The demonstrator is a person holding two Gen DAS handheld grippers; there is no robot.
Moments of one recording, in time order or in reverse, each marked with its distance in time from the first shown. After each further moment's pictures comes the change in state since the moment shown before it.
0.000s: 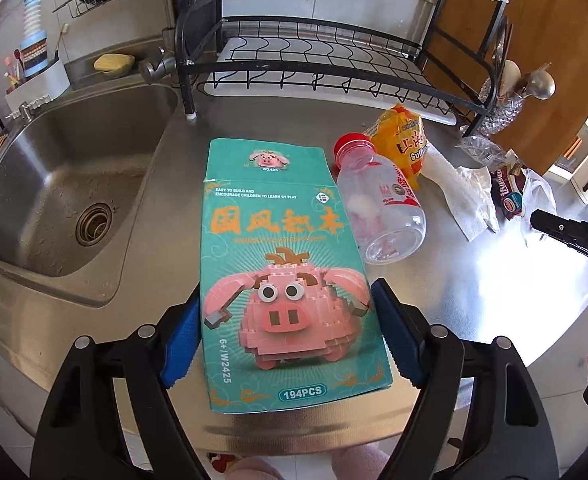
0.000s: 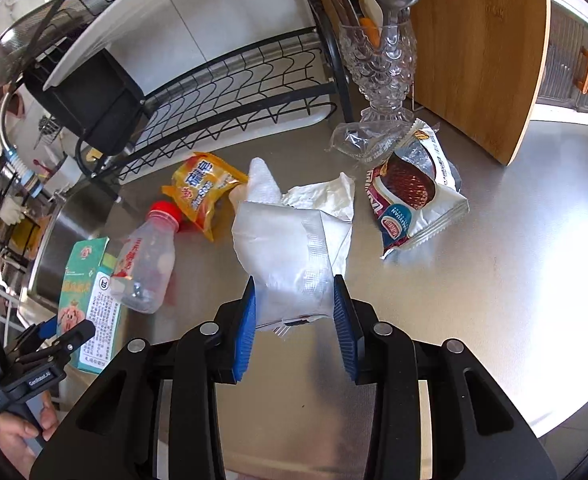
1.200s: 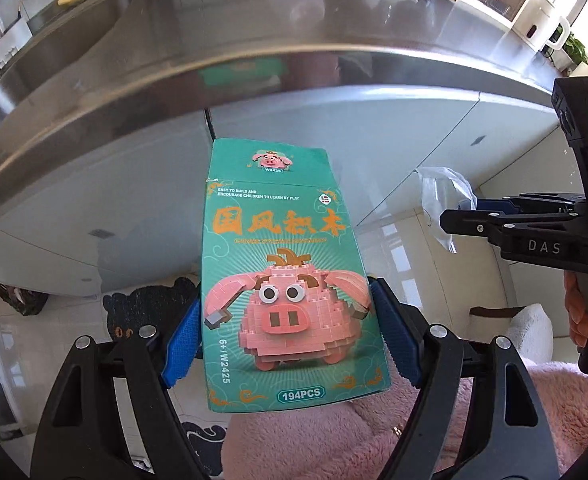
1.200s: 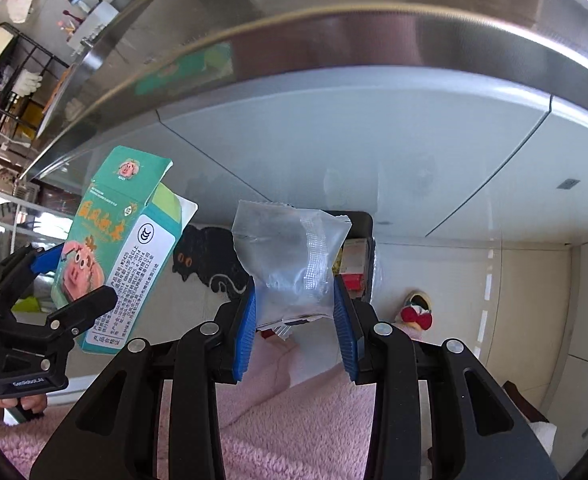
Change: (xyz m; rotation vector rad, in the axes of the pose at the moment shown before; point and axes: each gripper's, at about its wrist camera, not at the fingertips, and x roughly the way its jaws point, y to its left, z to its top) left arm -0.016 0.021 -0.225 0.227 0.270 -0.098; right arm 0.035 0.076 -0.259 -0.074 0.377 0.040
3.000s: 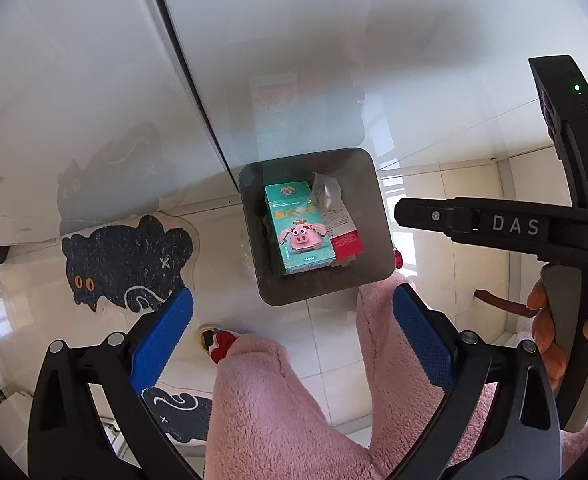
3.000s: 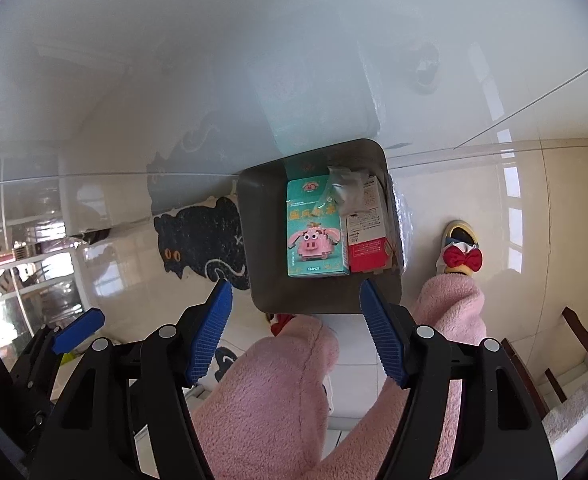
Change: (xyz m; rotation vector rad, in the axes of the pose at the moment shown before) left arm 0.186 0.028 0.002 -0.113 0.259 -0.044; right arm 0.204 -0.061 0.023 0.298 0.249 0.043
